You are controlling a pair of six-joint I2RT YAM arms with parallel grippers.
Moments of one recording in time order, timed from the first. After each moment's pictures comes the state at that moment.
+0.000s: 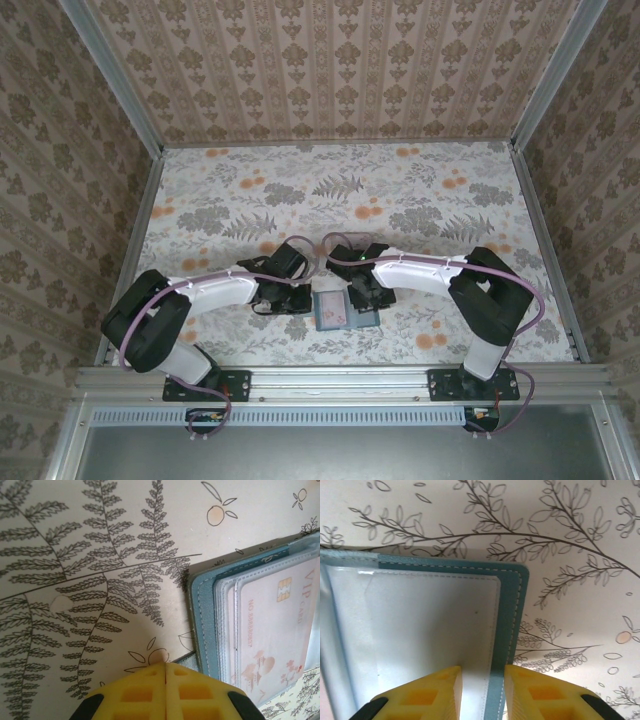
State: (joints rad) left arm -0.79 1.49 0.68 -0.40 0.29 -0.69; right arm 0.85 1.75 1.07 -0.90 0.15 0.72
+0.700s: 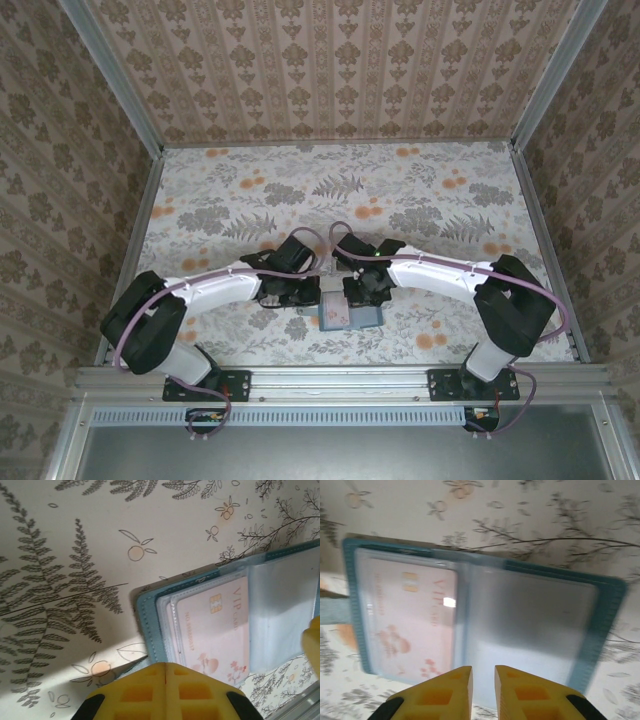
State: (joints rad) left arm -0.83 1.49 0.77 -0.40 0.30 -0.72; right arm 0.82 1.63 1.04 -0.77 -0.09 0.72
